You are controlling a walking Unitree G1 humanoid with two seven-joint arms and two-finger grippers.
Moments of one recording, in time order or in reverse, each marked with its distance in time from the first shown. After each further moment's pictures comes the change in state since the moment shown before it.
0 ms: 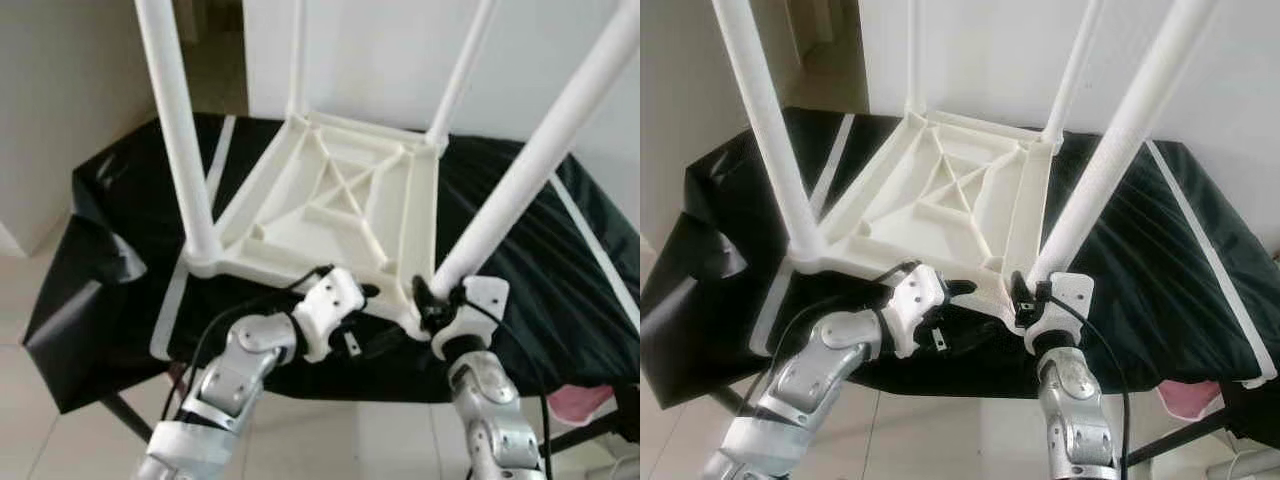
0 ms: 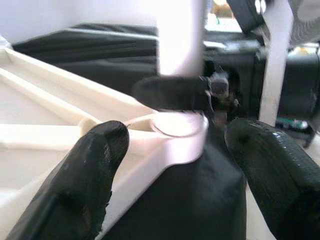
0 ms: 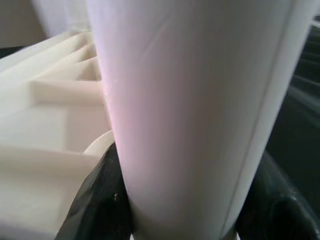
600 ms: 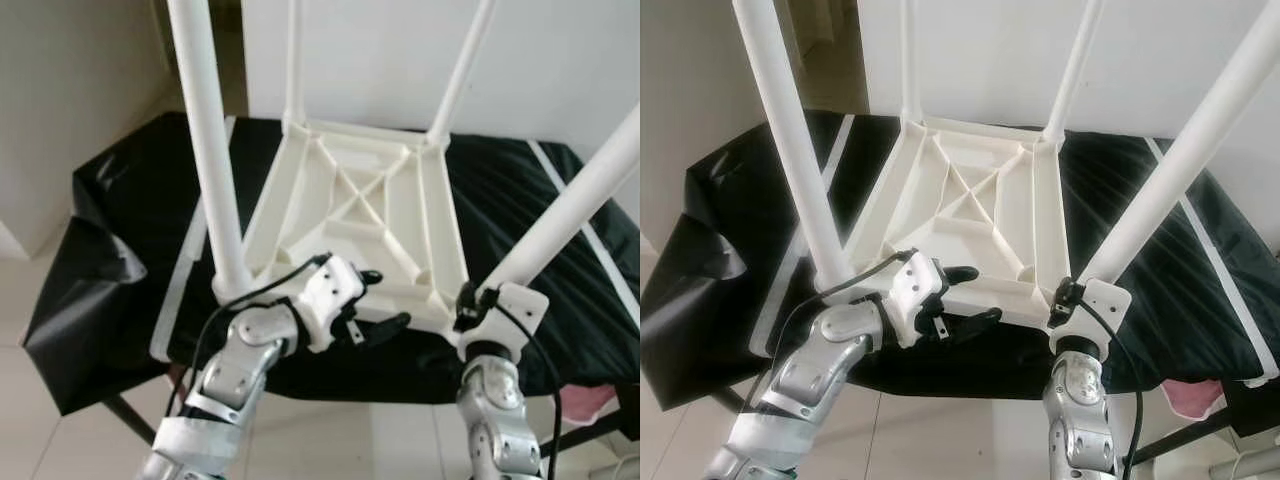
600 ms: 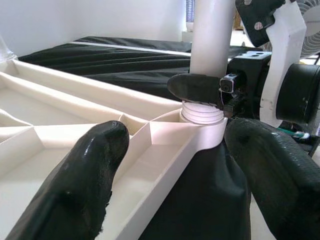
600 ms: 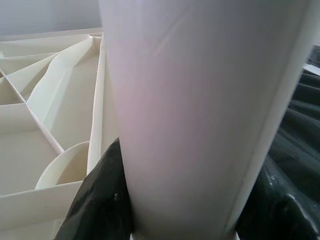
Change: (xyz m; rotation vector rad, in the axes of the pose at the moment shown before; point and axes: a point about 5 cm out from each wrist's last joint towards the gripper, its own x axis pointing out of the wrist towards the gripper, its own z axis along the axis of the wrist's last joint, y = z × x) left arm 0.002 0.001 0.002 -0.005 -0.042 0.014; right arm -0.001 -0.017 0.002 -0.014 -0.027 -0.196
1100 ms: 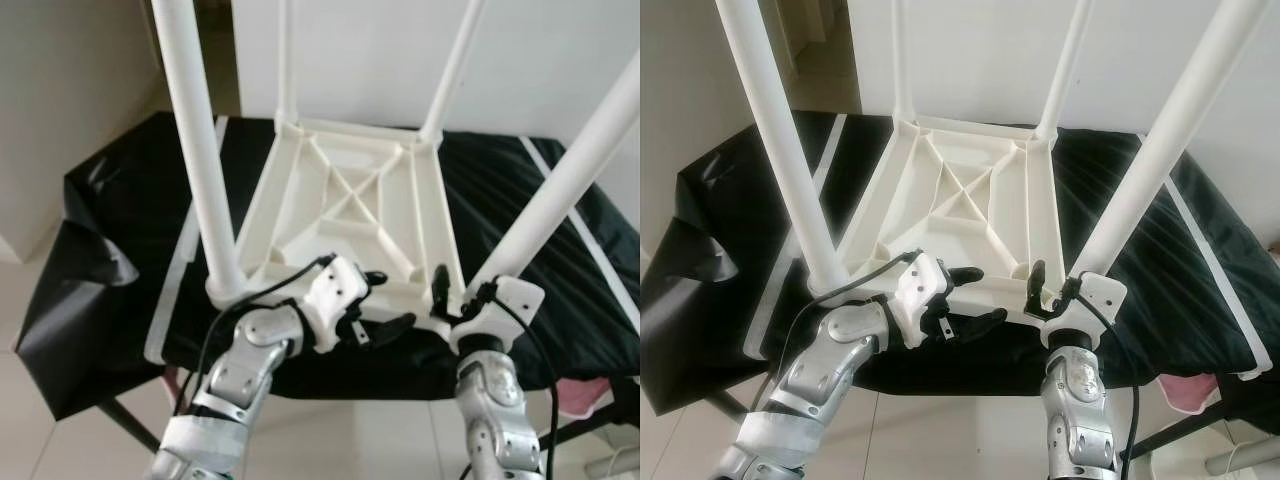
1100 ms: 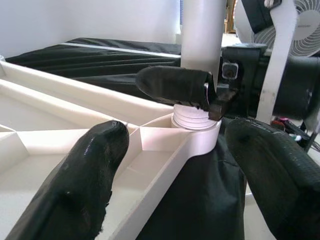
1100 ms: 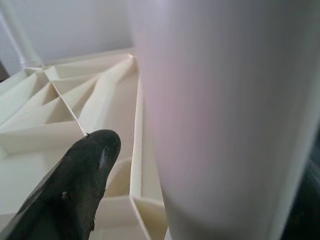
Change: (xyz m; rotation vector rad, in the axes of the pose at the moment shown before) left arm 0.005 -0.001 -0.001 -0.011 -0.013 -0.004; right arm 0.007 -0.001 0.014 0.031 -0.067 0.198
